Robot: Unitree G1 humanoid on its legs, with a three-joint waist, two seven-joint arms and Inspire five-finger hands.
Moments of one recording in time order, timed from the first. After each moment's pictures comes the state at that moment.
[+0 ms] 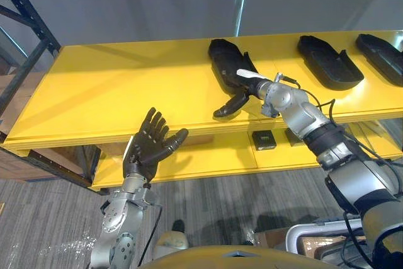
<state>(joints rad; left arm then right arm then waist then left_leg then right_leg) 0.35 0.19 -0.08 -0.24 -0.64 -0.07 -0.01 -0.83 -0.52 0.56 0.43 -0.30 0.21 0.41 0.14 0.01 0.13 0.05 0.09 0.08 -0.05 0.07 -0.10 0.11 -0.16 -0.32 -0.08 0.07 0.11</state>
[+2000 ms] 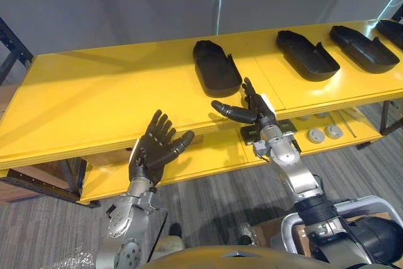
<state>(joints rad) 0.40 0.15 -0.11 -0.29 -0.62 -0.05 -0.01 -0.25 -0.26 0.22 0.15 0.09 0.08 -0.08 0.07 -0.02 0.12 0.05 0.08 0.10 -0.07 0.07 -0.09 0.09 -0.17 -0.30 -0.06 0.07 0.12</state>
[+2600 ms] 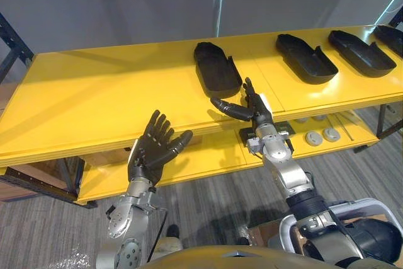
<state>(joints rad) 0.40 0.13 -0.11 -0.29 -0.62 -0.05 -0.01 -0.30 -0.20 0.23 0.24 0.08 0.07 -0.19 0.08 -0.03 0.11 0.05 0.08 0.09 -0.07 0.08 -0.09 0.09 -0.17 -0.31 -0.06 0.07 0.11</state>
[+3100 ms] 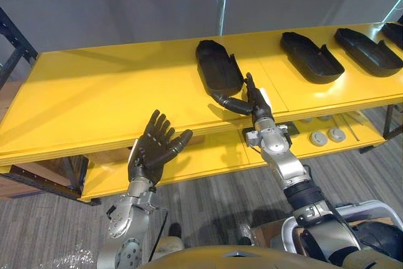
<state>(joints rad) 0.40 0.13 -0.11 -0.29 -0.62 -0.05 -0.01 -0.38 -0.20 0.22 0.31 0.08 0.07 -0.18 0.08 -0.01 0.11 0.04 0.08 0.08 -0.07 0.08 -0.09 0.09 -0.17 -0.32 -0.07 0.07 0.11</state>
